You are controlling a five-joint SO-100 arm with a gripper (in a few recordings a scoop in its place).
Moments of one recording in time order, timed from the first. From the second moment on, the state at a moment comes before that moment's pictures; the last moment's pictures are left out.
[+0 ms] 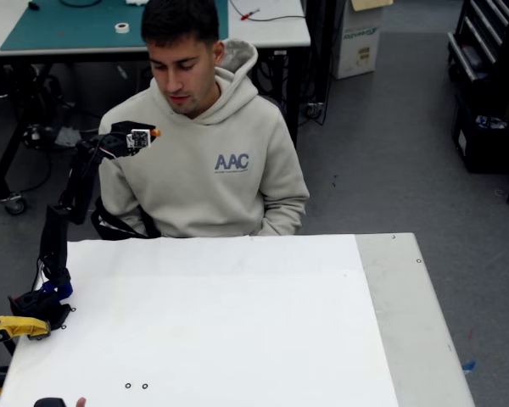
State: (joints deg) arm -3.7 67.8 5.0 68.5 86.0
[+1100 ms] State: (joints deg) arm -4.0 54.9 2.0 35.5 104.7
